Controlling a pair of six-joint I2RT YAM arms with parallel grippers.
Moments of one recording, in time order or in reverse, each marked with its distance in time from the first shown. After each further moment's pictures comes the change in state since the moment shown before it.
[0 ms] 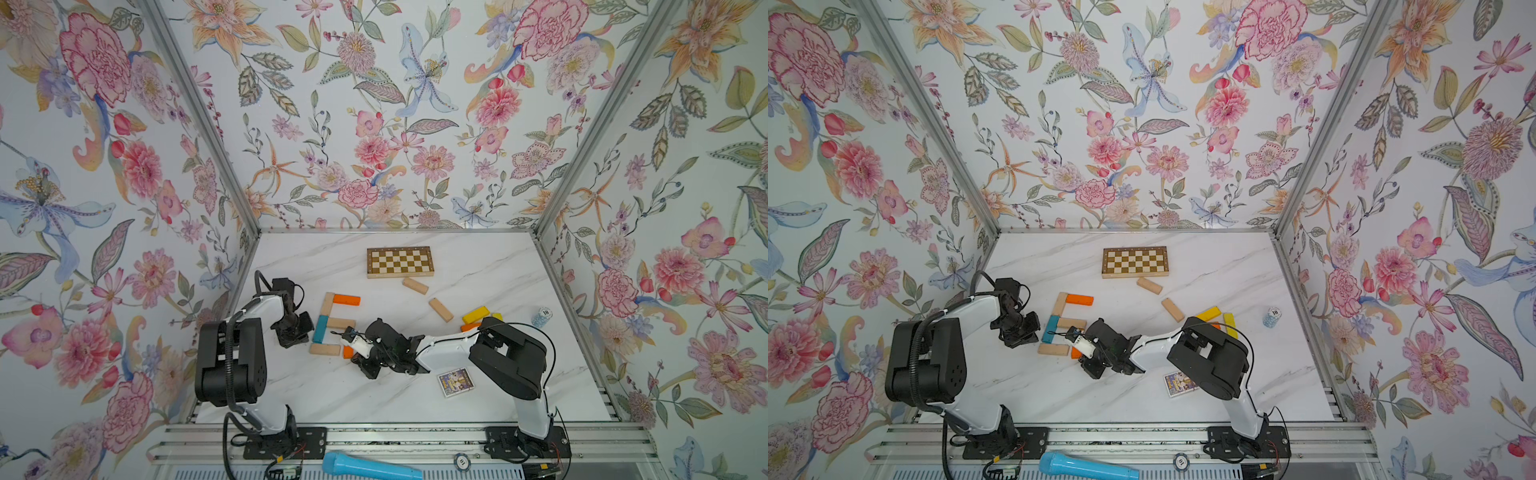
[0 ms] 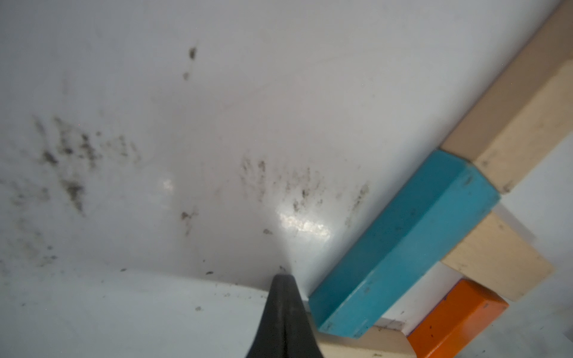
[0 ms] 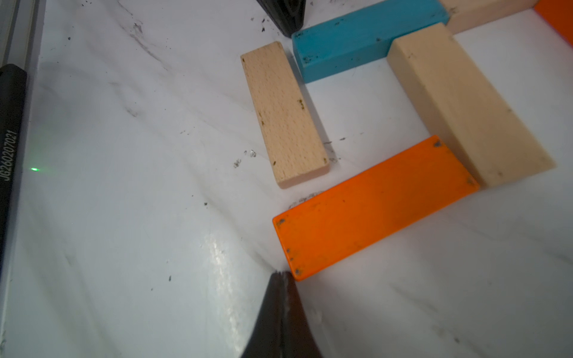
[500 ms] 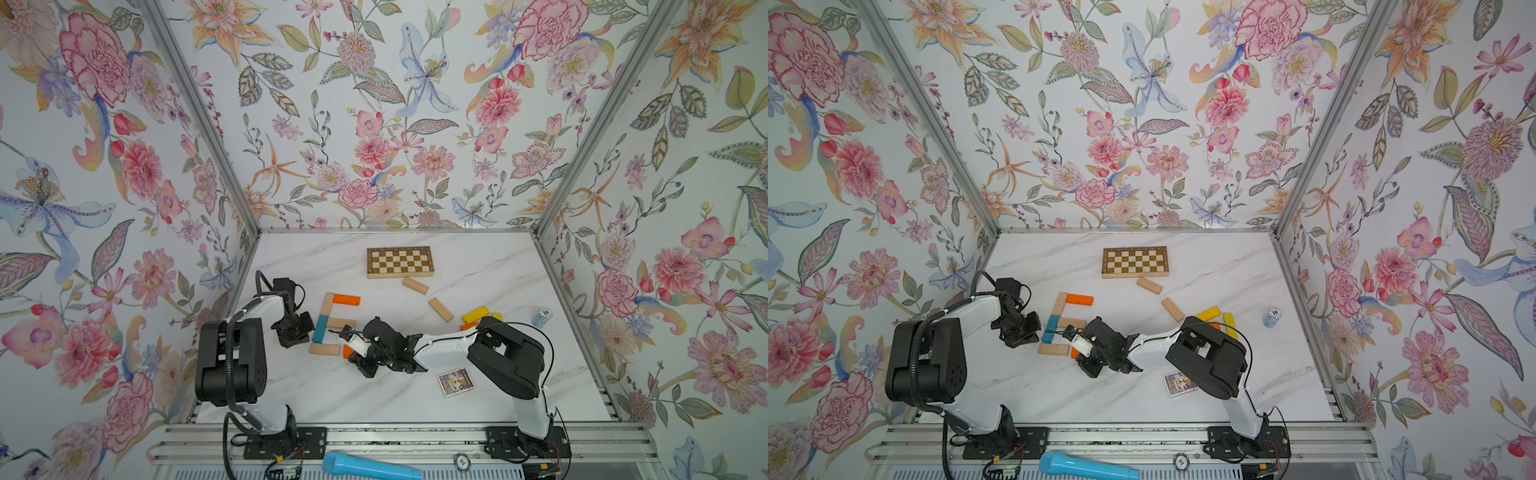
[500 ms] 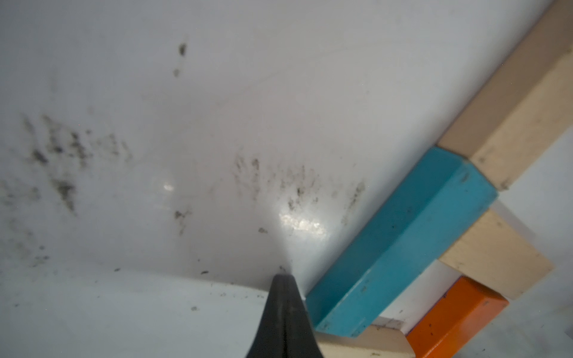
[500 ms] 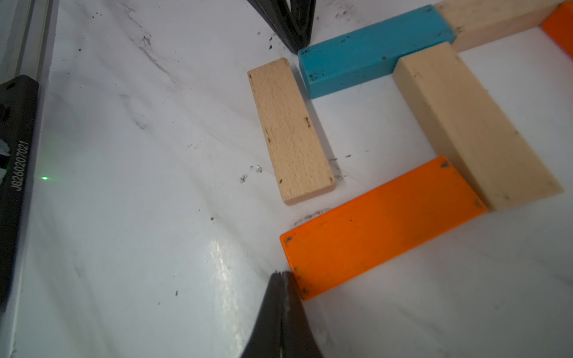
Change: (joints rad) left arm -0.006 0.000 0.000 0.000 0.001 0.000; right arm 0.003 0.011 0.030 -0.007 -0.012 0.001
